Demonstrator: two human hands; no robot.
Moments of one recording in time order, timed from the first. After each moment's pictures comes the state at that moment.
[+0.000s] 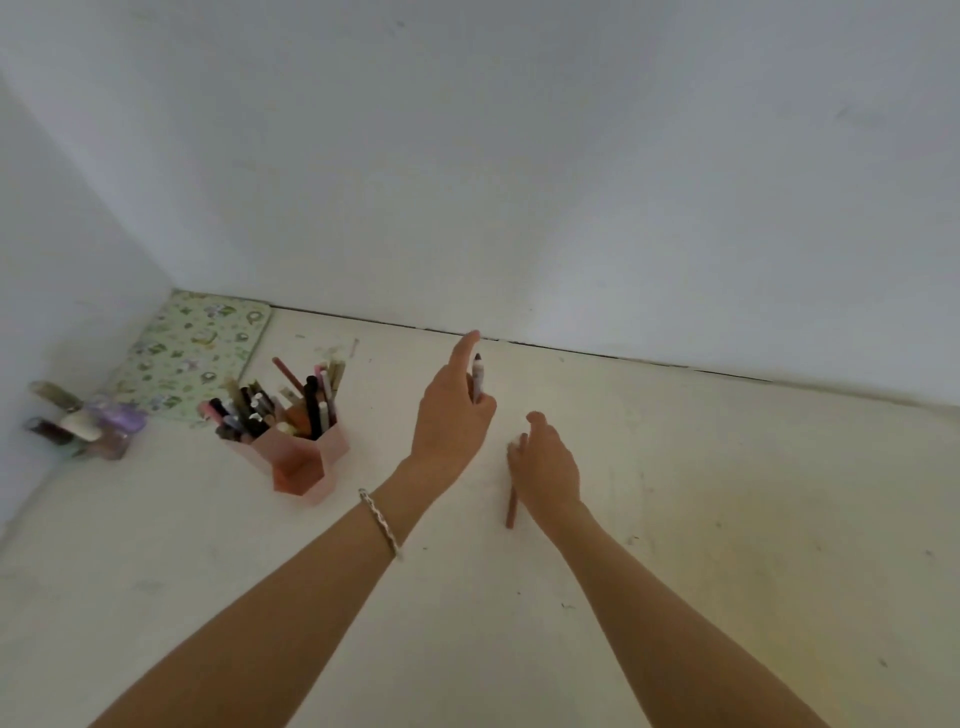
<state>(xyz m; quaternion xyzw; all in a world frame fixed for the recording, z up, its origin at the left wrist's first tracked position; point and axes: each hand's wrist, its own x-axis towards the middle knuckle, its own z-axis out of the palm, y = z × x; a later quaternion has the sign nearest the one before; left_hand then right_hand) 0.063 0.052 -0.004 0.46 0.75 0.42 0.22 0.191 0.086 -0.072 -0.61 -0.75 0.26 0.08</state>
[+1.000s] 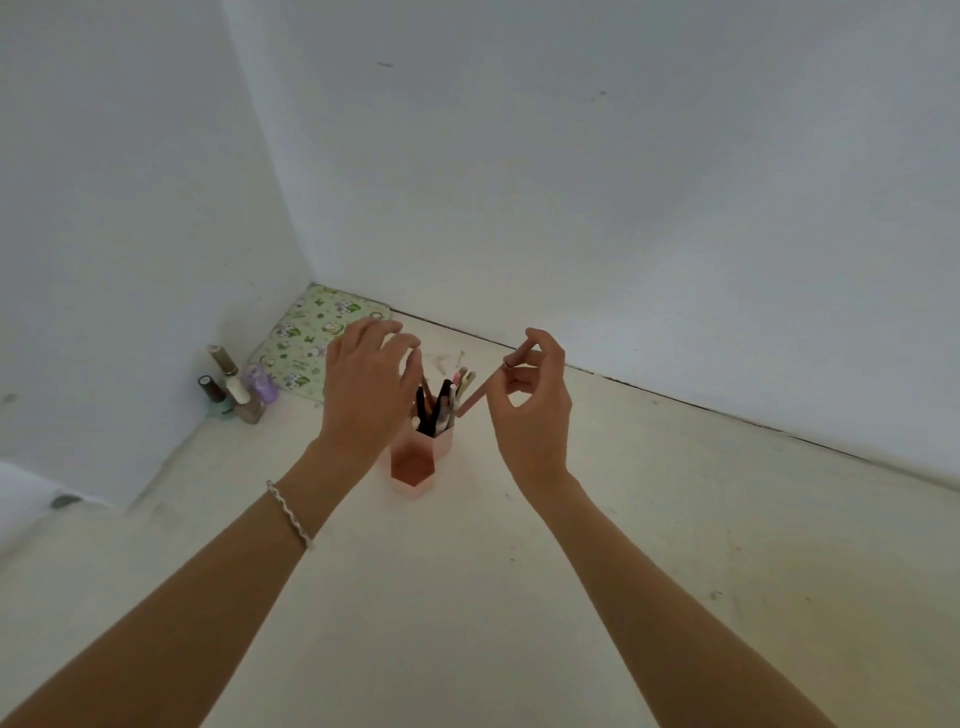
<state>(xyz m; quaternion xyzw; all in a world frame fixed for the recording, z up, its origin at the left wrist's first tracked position) -0.110 -0.055 0.027 0.48 0.82 0.27 -0.15 0.046 0.029 0.027 -0.34 -0.71 0.41 0.46</state>
